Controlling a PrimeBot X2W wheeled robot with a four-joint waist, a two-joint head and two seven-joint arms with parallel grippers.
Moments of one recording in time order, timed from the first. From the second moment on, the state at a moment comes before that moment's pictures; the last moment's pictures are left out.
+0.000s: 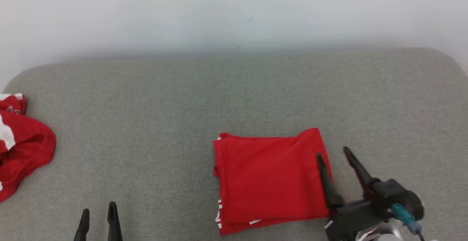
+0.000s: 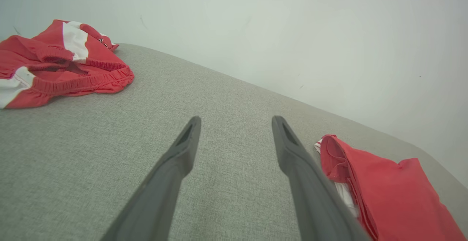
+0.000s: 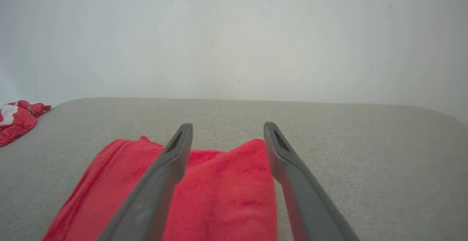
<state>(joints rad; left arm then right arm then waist) 0.13 0.06 0.05 0.05 -0.44 -0.13 -0.26 -0.14 -0.05 0.16 0.23 0.12 0.13 -0.19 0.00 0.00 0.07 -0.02</state>
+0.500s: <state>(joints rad) 0.17 0.05 0.11 0.02 -0.32 -0.13 -0.26 -0.06 -0.05 0.02 0.29 0.04 0.13 -0.26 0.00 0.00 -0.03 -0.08</state>
